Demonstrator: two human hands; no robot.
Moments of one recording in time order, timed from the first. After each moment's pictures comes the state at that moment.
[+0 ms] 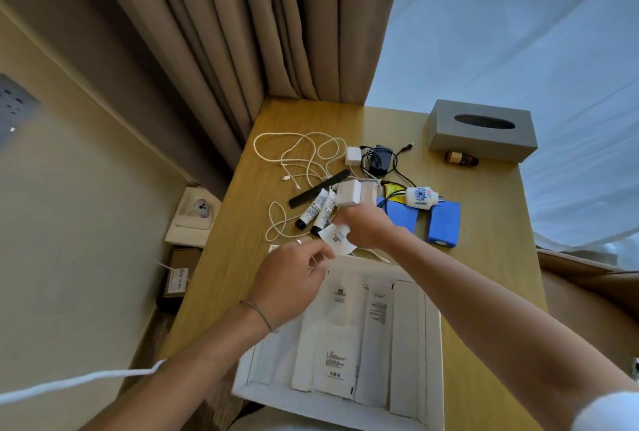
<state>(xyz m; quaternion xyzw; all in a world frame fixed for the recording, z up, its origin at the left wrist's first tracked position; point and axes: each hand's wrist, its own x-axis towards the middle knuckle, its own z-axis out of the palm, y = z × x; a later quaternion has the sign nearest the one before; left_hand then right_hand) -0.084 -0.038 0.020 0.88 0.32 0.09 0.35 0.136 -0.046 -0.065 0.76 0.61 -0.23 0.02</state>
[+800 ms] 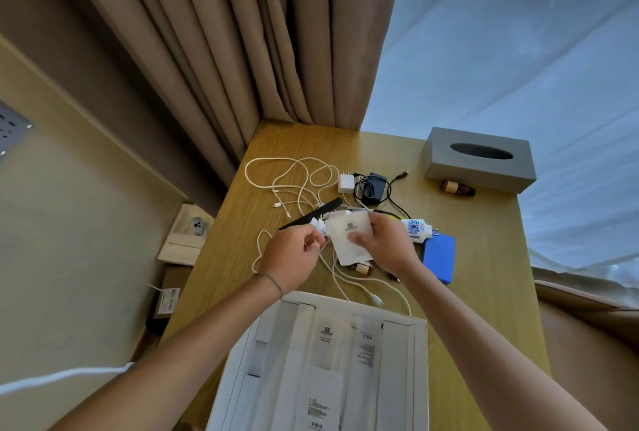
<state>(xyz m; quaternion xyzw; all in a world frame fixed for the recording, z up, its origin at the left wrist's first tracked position) -0.001 0.027 -0.012 0.83 0.42 0.07 0.36 0.186 -0.068 -0.055 0.82 0.41 -0.28 -0.30</state>
